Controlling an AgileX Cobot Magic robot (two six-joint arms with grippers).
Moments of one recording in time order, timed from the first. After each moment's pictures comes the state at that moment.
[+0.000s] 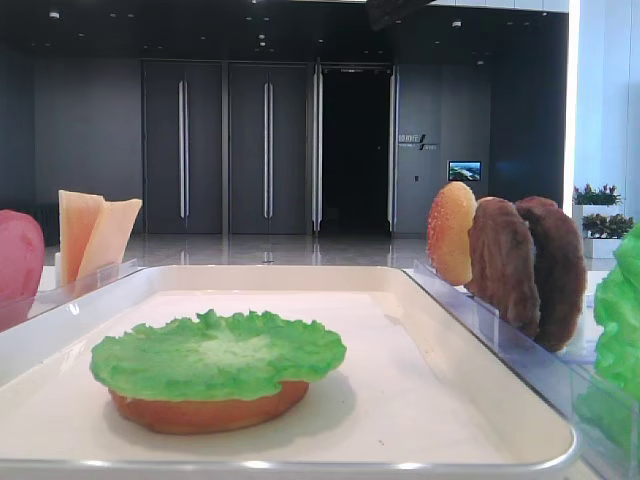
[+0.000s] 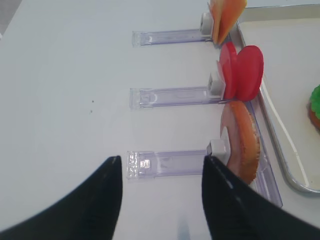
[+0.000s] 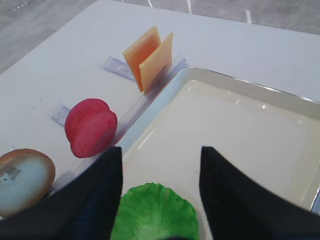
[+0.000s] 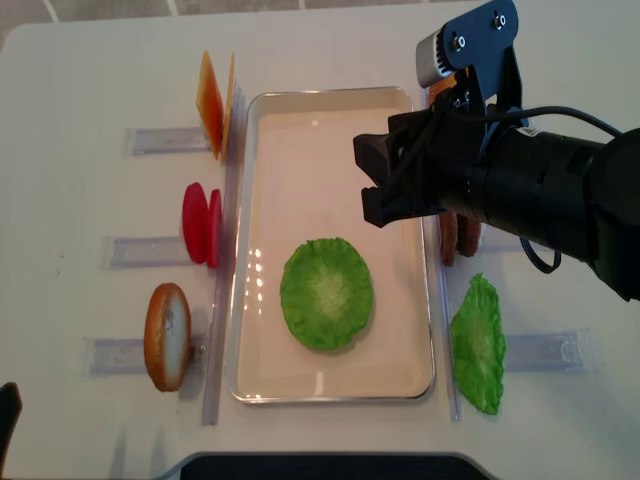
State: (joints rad) left arm 0.05 -0.02 -0.47 0.01 1.11 0.06; right arm 0.74 1.31 -0.77 1.49 0.11 -1.24
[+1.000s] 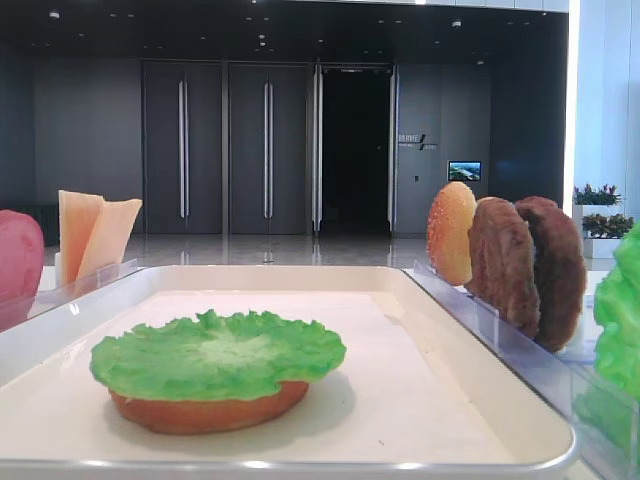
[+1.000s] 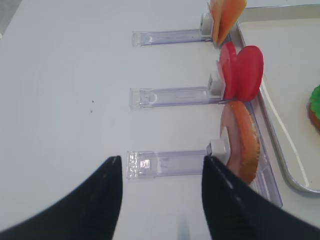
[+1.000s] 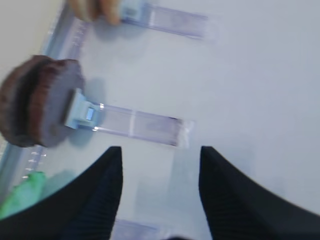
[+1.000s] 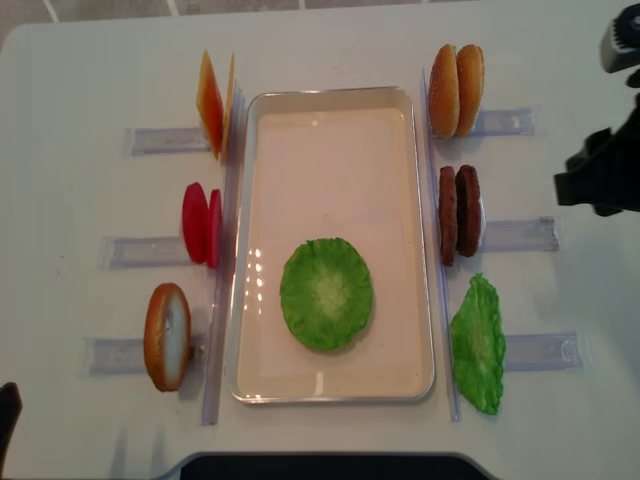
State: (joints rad) left arm 0.05 -0.02 -0.47 0.01 1.11 0.06; right arm 0.21 1.08 -0.80 -0.01 0.78 -0.02
